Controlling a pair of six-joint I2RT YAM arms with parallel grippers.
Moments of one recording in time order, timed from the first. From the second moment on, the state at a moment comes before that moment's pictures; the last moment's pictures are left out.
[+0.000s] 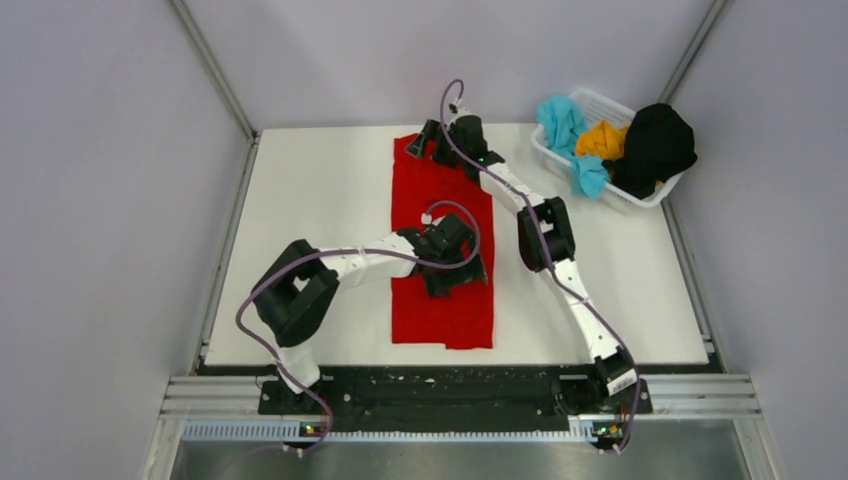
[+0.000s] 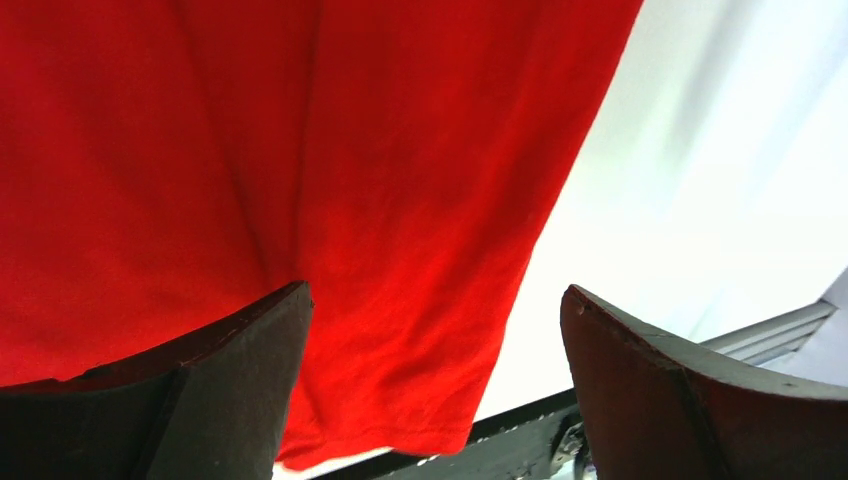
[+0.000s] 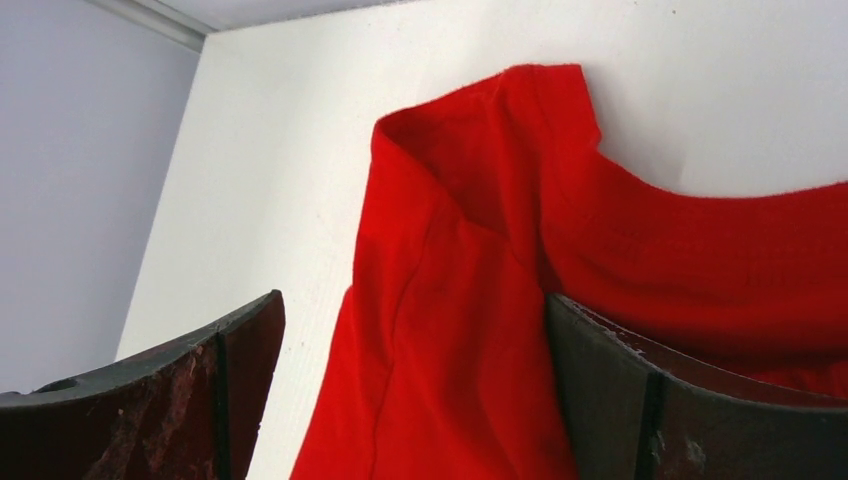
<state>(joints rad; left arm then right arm) -0.87 1.83 1.19 -0.39 0.07 -1.12 0.45 2.84 2.51 0.04 -0.34 0.69</state>
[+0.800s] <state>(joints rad) -0.89 1.33 0.81 -0.78 -0.26 -1.10 0.48 1.42 0.94 -0.21 -0.12 0.46</state>
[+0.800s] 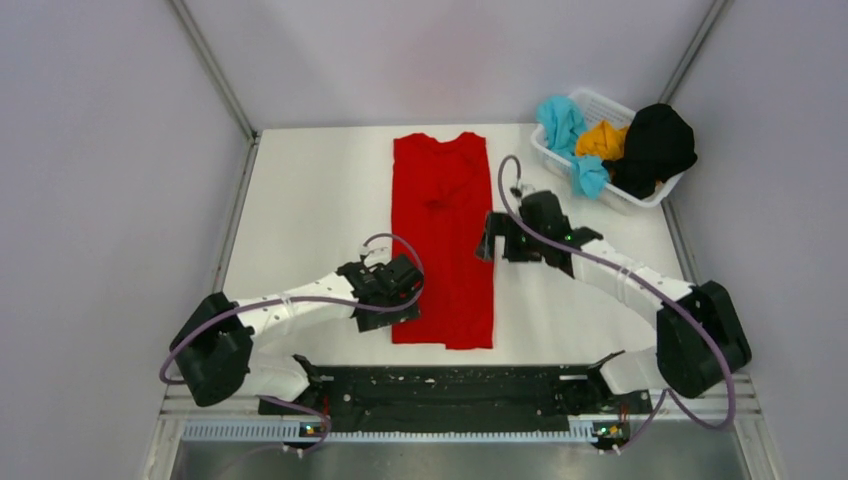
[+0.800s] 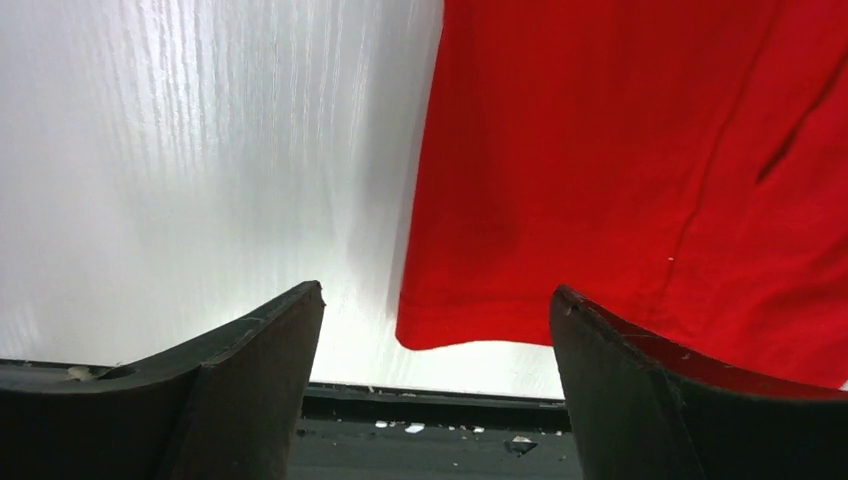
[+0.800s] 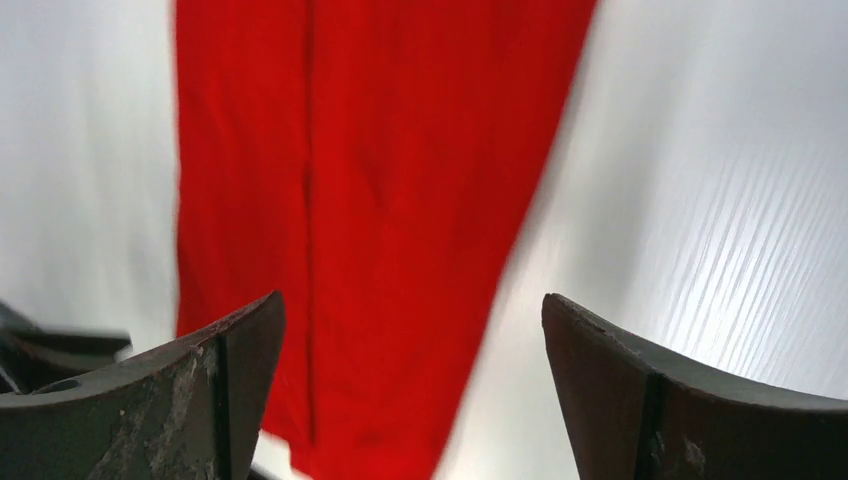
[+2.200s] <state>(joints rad) -0.89 1.29 0.58 -0.52 -0.11 -1.18 0.69 1.20 0.30 -0.07 -0.44 0.88</state>
